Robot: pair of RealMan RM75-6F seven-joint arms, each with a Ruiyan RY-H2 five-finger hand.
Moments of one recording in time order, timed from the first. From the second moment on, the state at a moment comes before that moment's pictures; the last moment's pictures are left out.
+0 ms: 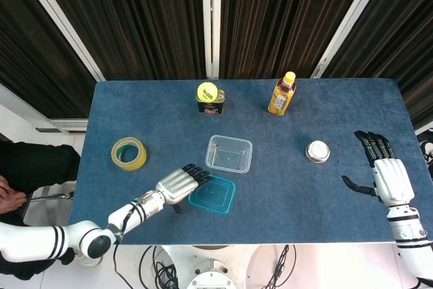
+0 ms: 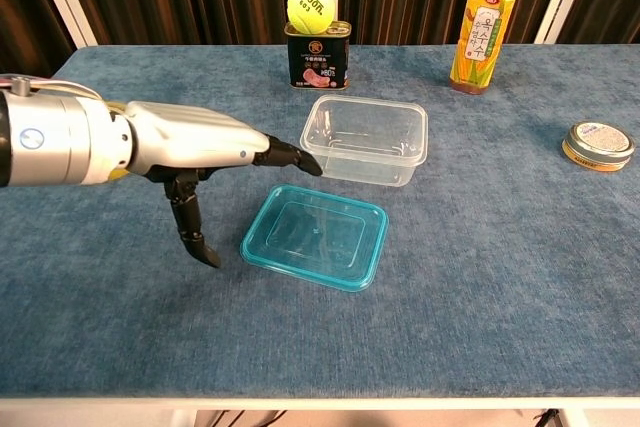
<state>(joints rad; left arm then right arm) -0.92 -1.41 -0.10 -1.76 1.02 0.62 0.50 0.25 -1.11 0.08 -1.59 -1.47 1.41 0.23</state>
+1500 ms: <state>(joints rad) -1.29 -1.68 0.00 -1.72 0.31 0.97 0.90 0.18 -1.13 0.09 -1.52 -1.47 1.41 0.31</state>
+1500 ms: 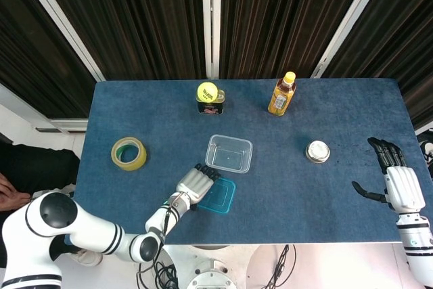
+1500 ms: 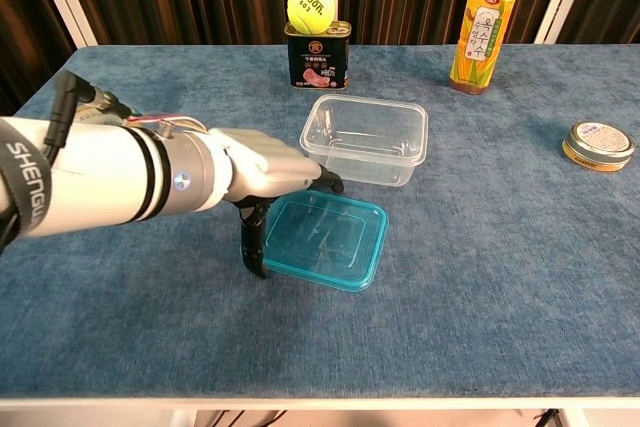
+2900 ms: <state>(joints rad) -1.24 -1.41 -0.09 -1.92 0.42 1.03 0.78 0.17 -1.13 0.10 -1.55 -1.50 1.43 0.29</state>
